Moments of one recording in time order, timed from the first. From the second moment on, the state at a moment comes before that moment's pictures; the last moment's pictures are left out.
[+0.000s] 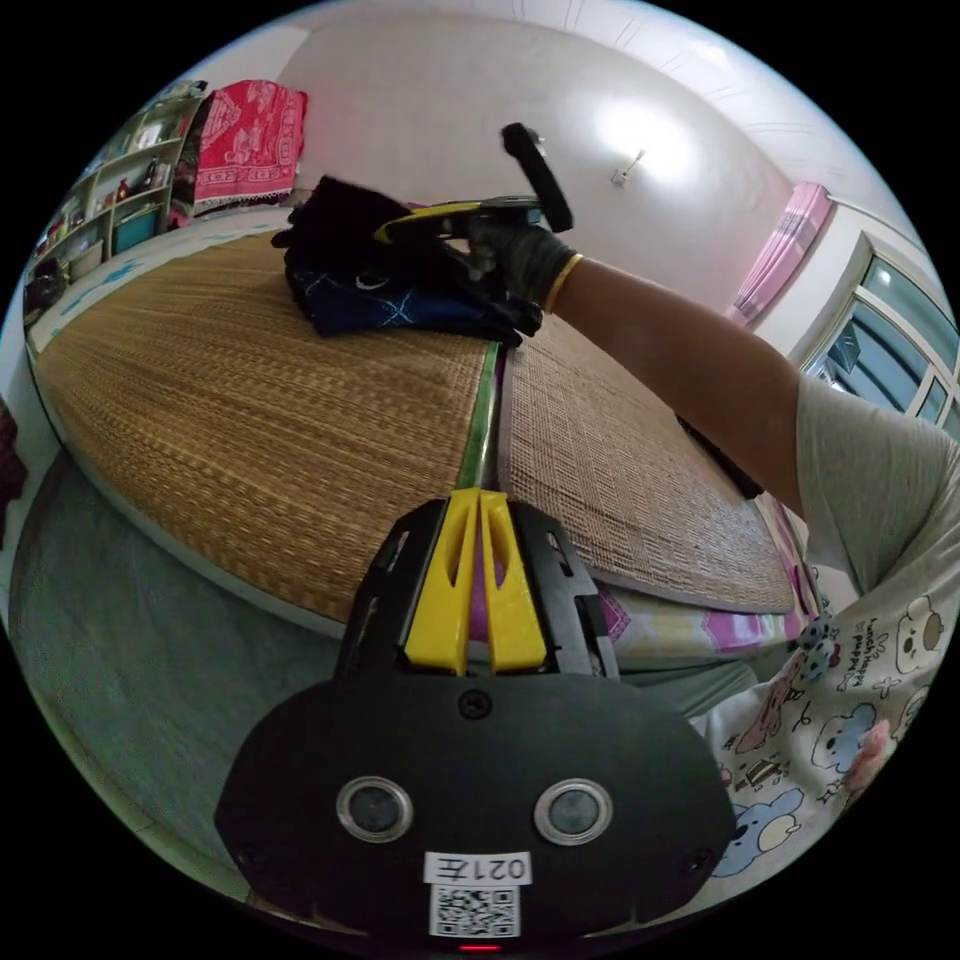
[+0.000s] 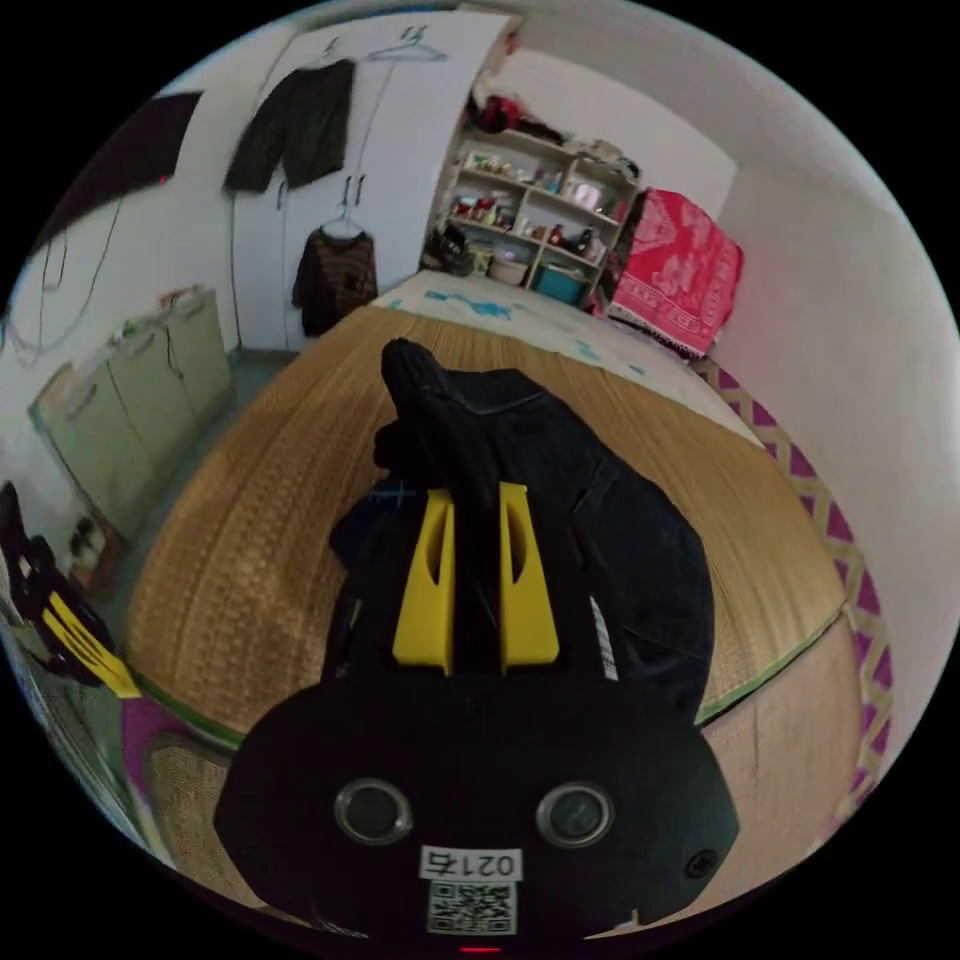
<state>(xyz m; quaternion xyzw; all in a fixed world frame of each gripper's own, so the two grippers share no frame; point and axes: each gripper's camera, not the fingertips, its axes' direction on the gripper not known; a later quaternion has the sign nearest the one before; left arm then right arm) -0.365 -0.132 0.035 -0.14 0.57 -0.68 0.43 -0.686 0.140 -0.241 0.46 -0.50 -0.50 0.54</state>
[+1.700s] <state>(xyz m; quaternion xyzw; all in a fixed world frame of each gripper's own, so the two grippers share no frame) -0.401 -0.279 0.016 -0.02 0.66 -0.65 0.38 0.052 0.153 0.203 0.32 -0.65 0.01 0.68</state>
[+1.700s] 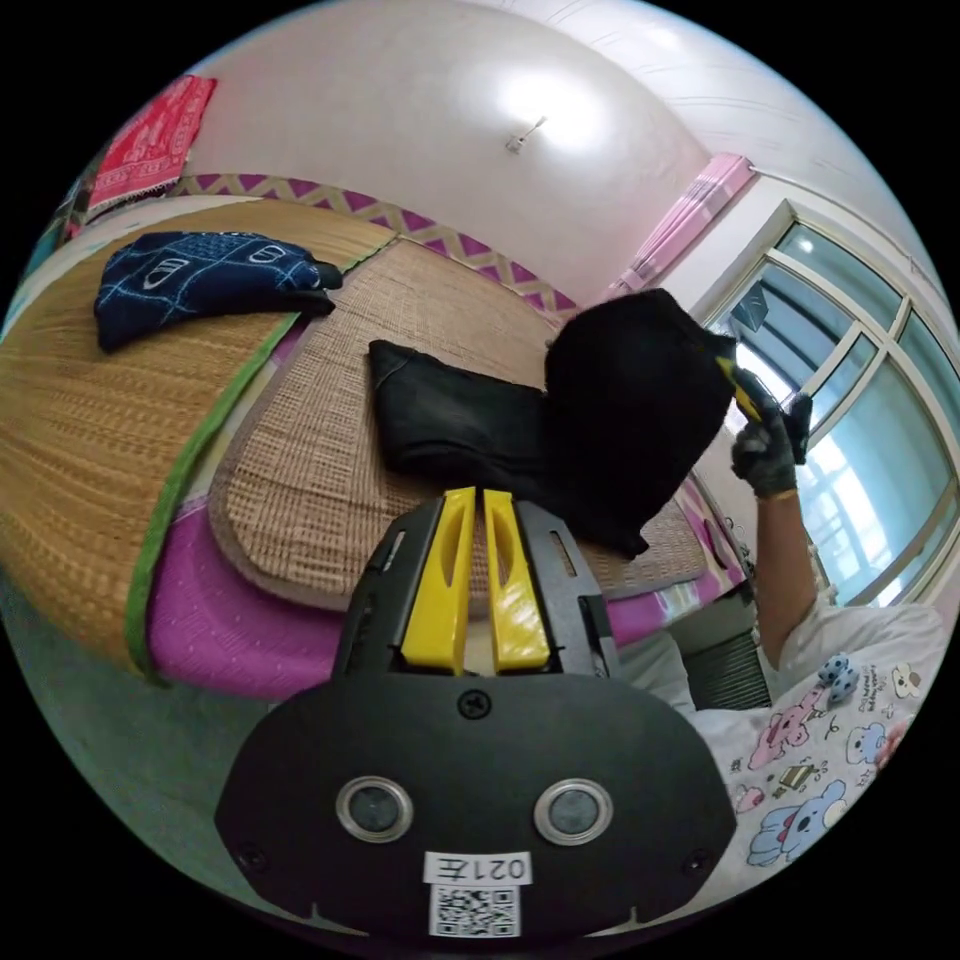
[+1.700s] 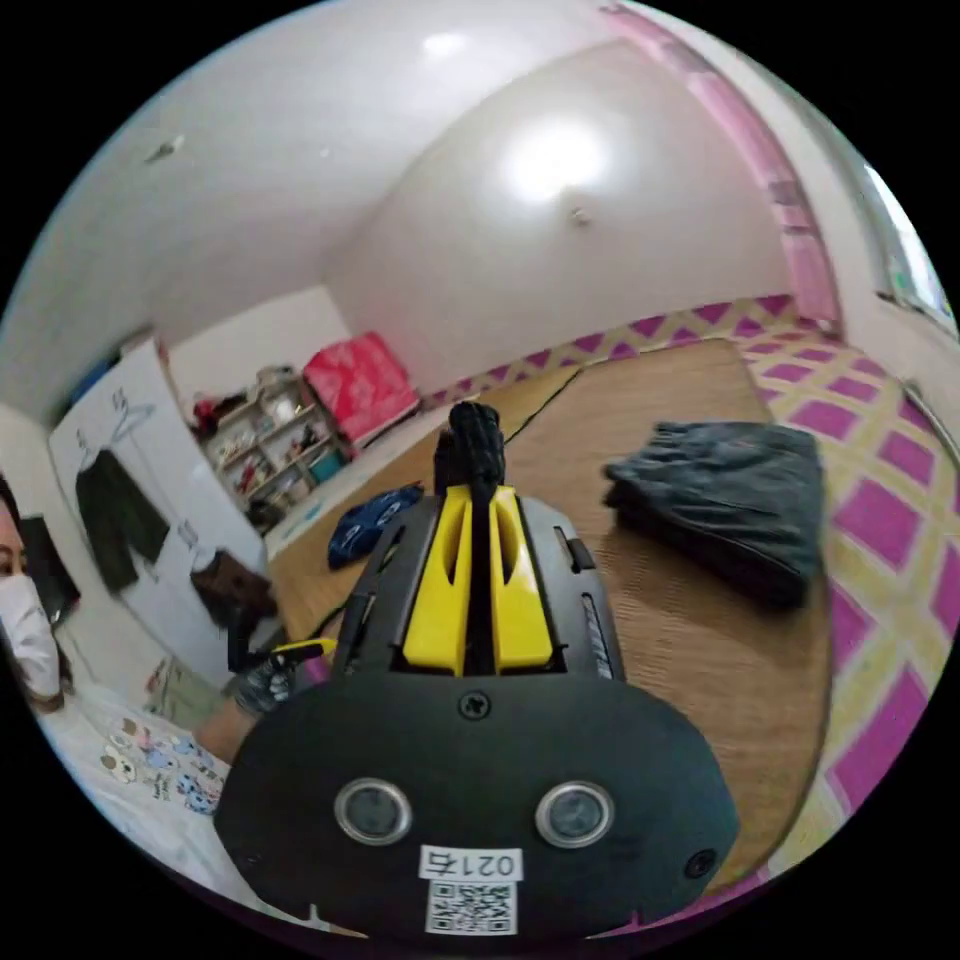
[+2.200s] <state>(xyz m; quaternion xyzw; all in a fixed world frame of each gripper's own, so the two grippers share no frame) -0.365 -0.360 0.119 -0.11 0.69 -0.60 0.38 0.142 0.221 0.537 0.07 -0.75 0.25 0.61</state>
